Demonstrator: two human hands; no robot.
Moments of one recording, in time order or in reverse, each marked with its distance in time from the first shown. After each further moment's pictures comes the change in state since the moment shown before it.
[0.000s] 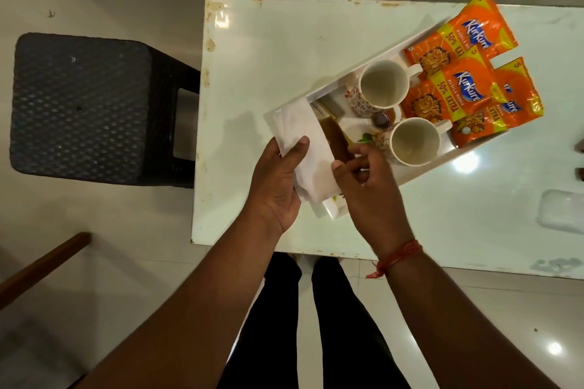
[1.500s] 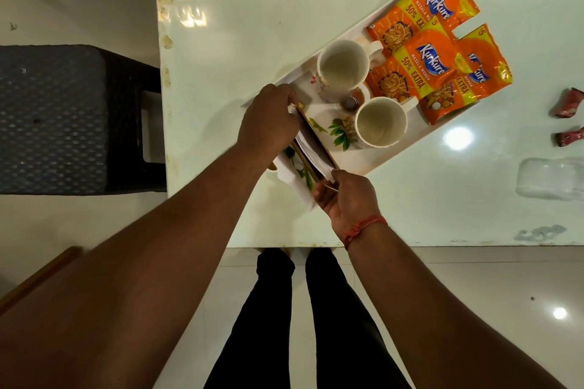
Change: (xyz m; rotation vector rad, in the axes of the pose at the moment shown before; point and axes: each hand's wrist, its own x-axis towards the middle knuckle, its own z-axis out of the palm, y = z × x) left_hand 0.075 0.013 0.046 1.493 -0.018 0.505; right_hand 0.029 0.071 0.007 0.873 0.149 0.756
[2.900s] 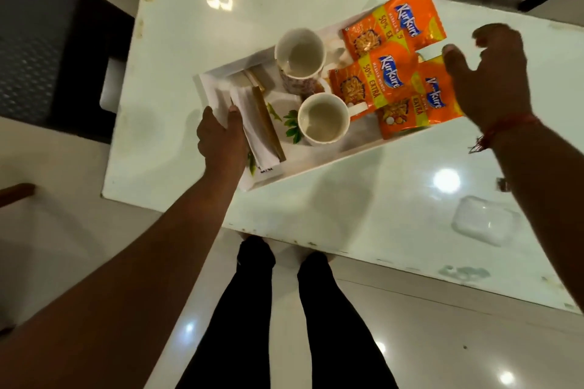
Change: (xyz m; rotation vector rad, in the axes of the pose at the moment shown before) left_hand -0.052 0.016 0.087 -0.590 0.484 -0.729; right_hand 0.043 -0.298 -0.090 -1.388 0.156 -1.383
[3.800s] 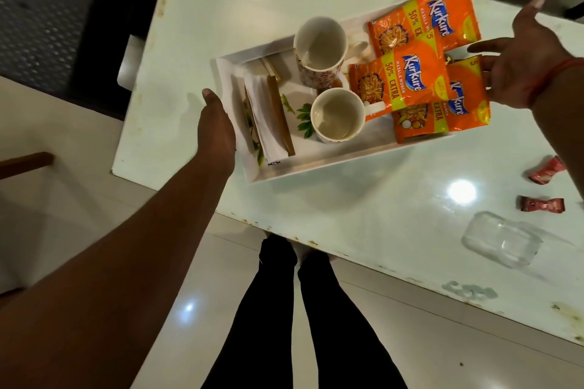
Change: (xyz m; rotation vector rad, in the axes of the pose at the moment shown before) left_hand 0.018 -0.001 -0.013 -0.382 -0.016 -0.315; right_hand 0.070 0.011 0.007 0.681 -0.507 0.707
